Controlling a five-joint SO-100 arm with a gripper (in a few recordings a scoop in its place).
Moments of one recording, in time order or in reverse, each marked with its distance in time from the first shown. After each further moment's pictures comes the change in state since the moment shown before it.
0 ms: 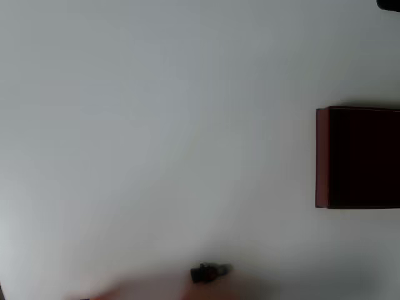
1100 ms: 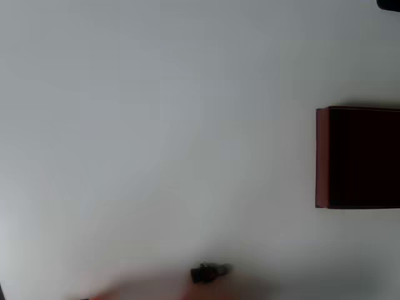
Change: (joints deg) arm 0.0 2.2 1.6 -1.9 -1.1
